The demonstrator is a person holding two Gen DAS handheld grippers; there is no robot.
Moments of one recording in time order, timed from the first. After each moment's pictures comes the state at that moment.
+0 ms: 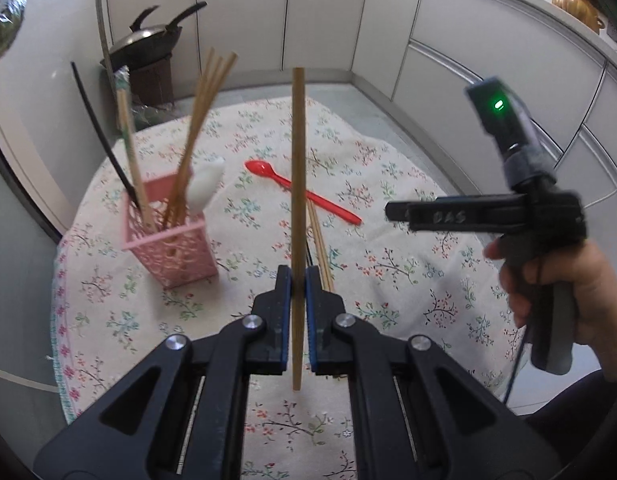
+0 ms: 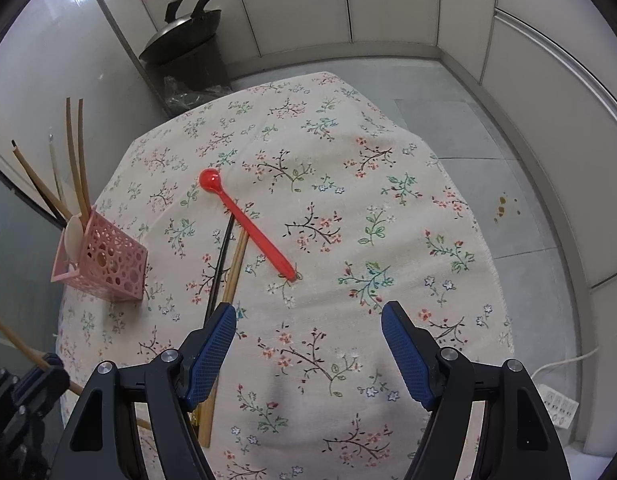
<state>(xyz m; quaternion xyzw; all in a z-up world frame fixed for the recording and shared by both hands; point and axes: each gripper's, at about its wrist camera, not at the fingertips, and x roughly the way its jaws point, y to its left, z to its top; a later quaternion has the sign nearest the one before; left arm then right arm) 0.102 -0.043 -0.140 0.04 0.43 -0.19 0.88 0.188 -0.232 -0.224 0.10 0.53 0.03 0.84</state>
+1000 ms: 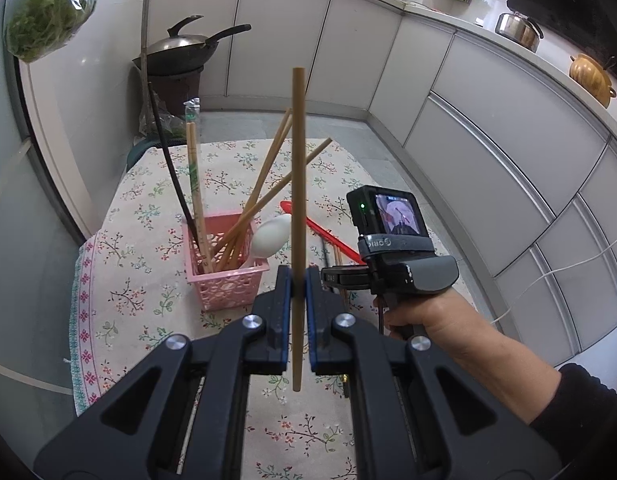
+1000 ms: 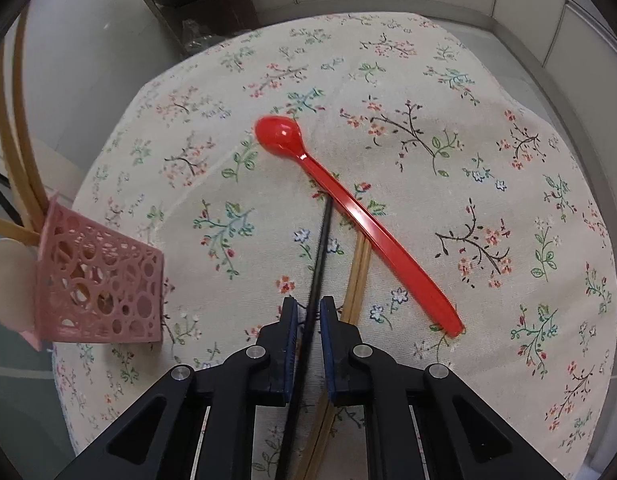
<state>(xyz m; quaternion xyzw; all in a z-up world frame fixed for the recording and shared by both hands) 0.120 0.015 -0.107 -0.03 0.41 -0.17 0.89 0.267 -0.137 -0.296 0.08 0.60 0.06 0.80</state>
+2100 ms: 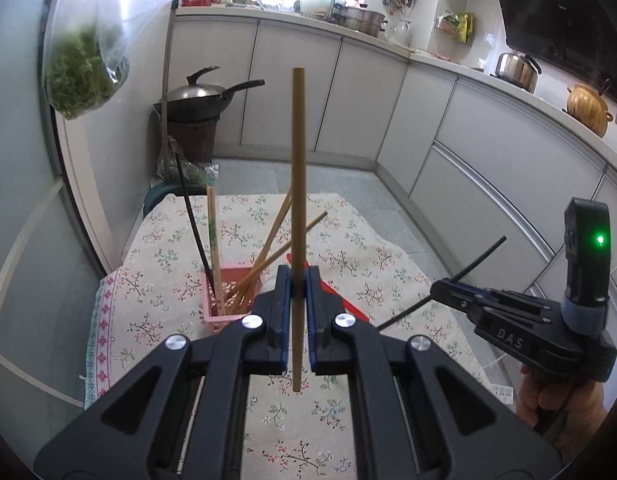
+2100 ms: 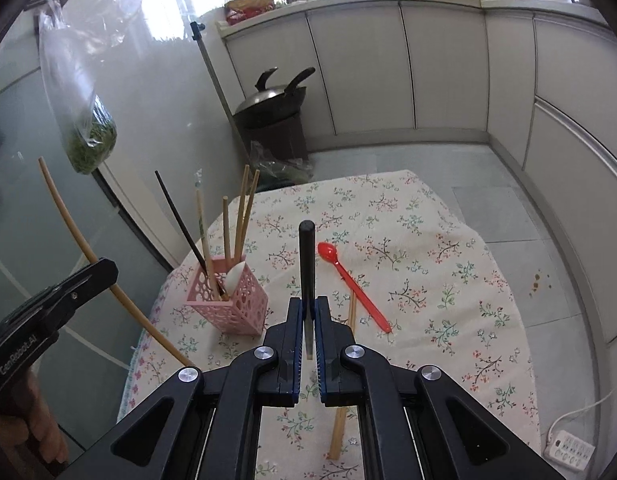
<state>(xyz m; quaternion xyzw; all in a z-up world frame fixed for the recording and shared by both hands) 0.103 0.022 -0.065 -0.06 0.32 -0.14 0.93 0.121 -0.182 -0.111 0.10 0.38 0.12 0.91</state>
